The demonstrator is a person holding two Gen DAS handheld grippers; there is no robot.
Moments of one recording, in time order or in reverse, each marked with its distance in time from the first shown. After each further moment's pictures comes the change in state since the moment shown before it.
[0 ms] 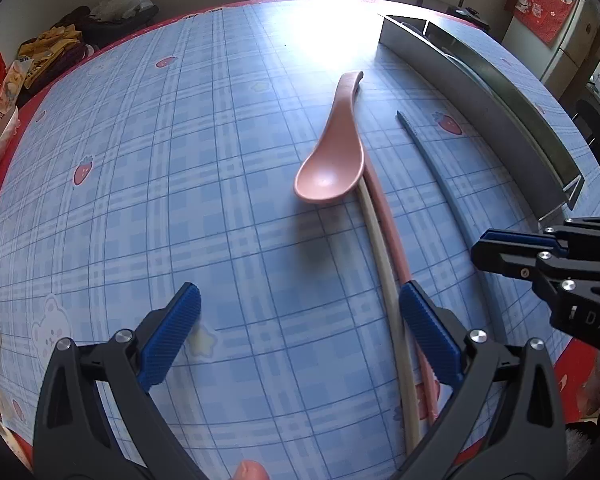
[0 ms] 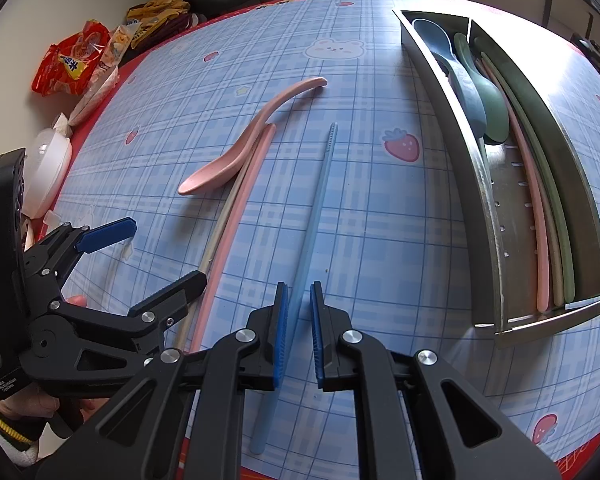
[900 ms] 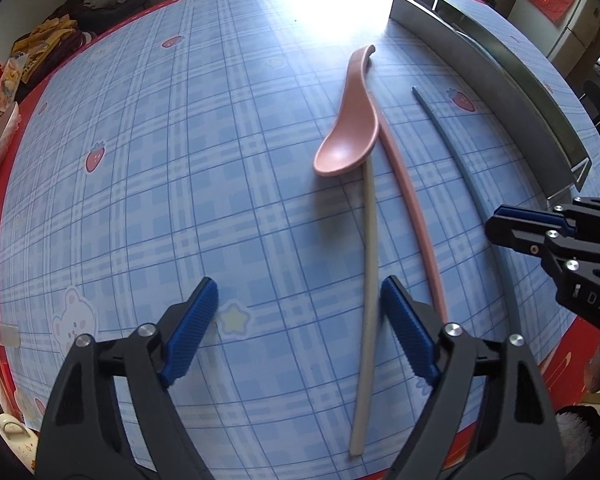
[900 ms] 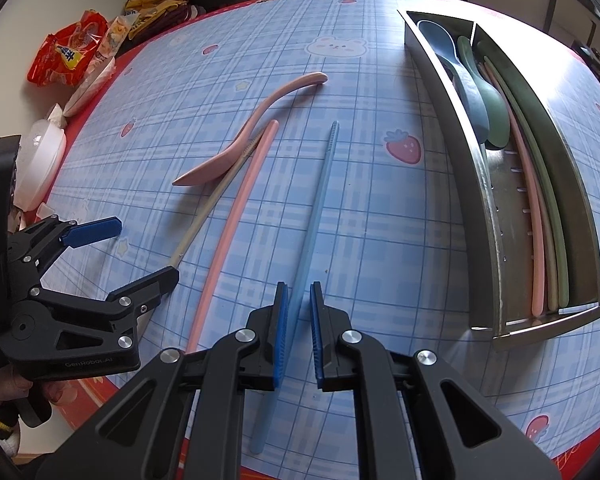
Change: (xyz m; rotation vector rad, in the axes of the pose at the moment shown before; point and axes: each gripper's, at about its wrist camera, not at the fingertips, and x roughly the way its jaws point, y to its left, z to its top) left arm -0.005 0.010 0.009 0.048 0.111 0.021; right arm 0.003 0.009 0.005 -0.021 0.023 -0.040
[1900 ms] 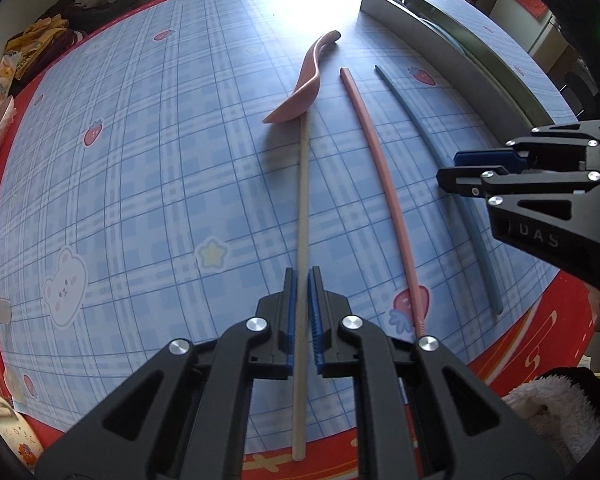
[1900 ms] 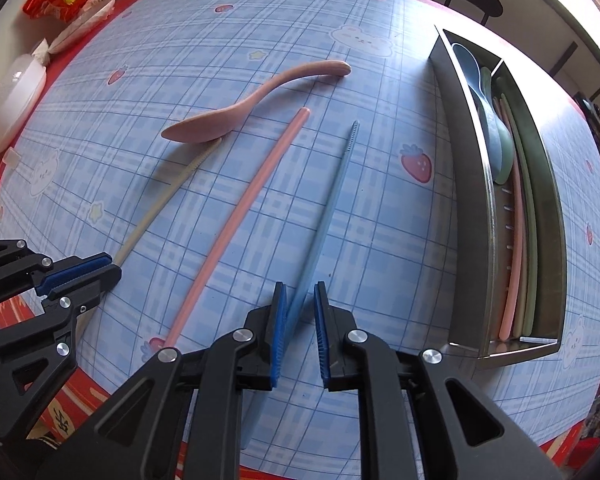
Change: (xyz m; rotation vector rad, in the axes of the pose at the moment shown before) left arm -0.017 -0.008 -0.037 0.012 -0.003 -0.052; right arm 0.021 0.045 0.021 -0.157 0.091 -0.249
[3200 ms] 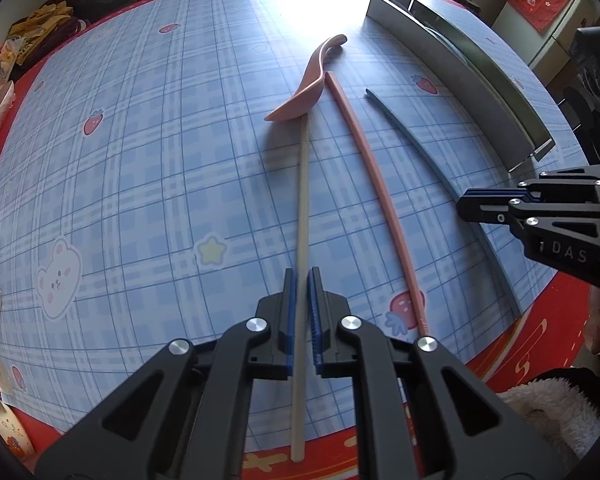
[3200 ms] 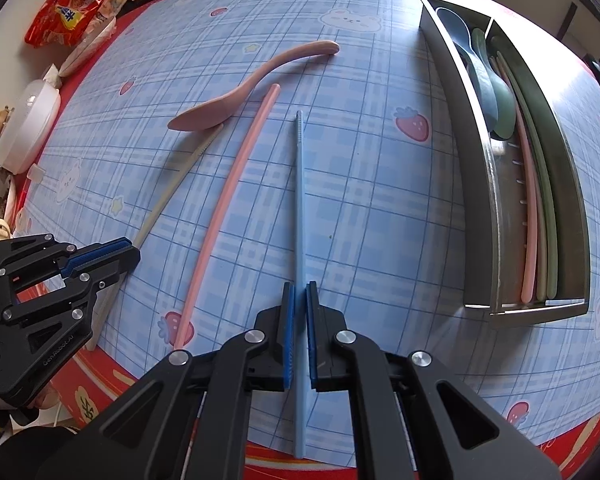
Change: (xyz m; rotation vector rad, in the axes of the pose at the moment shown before) left arm -0.005 0.006 -0.001 -0.050 0.004 -0.051; right arm -0.006 -0.027 -0.036 0.098 0.029 0.232
